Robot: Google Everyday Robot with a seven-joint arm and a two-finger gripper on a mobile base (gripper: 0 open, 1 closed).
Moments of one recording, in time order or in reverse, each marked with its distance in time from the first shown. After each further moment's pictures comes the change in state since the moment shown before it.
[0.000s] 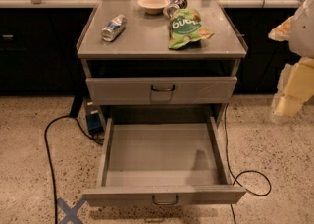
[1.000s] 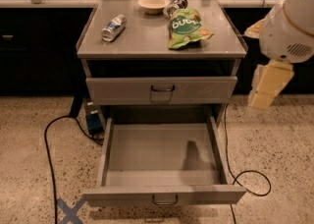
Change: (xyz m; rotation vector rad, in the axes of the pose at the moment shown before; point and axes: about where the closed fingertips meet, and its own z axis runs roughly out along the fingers) arm -0.022 -0.028 0.036 0.059 -0.013 -0.111
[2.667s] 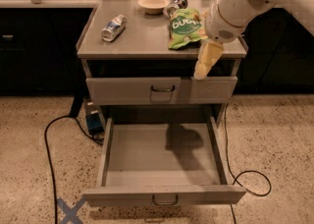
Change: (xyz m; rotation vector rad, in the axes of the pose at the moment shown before) arm -0.082 -0.128 0.107 0.103 -0.175 -0.039
